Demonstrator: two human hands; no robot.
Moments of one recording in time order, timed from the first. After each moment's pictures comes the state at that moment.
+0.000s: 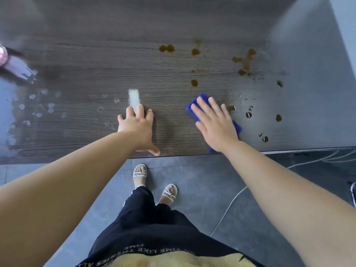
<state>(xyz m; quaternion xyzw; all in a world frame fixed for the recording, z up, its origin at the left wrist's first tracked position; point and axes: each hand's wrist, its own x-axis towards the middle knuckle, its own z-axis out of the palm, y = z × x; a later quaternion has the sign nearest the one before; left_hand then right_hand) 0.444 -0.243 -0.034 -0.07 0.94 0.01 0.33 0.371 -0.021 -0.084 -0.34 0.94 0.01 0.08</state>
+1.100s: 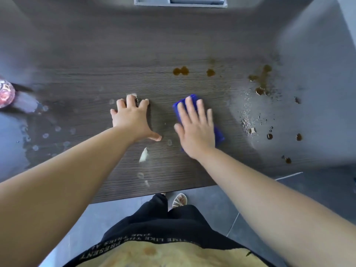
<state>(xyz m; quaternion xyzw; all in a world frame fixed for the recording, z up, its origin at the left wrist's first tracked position) 0.366 -0.332 -0.044 -0.14 0.95 0.10 0.25 0.354 -0.153 -0.083 -0.21 0.97 -0.04 0.09</state>
